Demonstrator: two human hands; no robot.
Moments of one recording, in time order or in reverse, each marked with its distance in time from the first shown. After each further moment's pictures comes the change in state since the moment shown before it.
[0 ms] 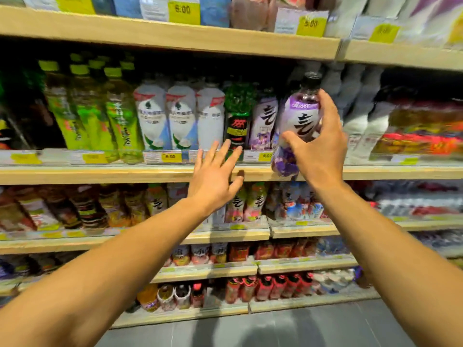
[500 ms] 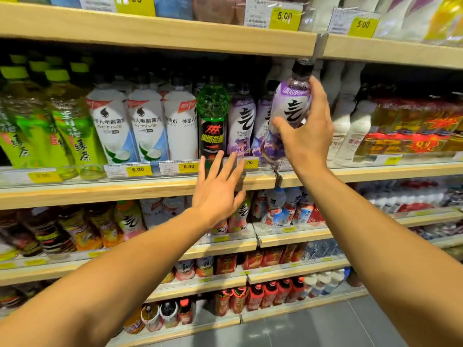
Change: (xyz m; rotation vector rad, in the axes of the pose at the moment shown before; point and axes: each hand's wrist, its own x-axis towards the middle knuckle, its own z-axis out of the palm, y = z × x) left_hand 0.041 0.030 0.059 0.196 -0.038 0.127; right_hand 0.047 0.033 0.018 0.046 0.139 -0.008
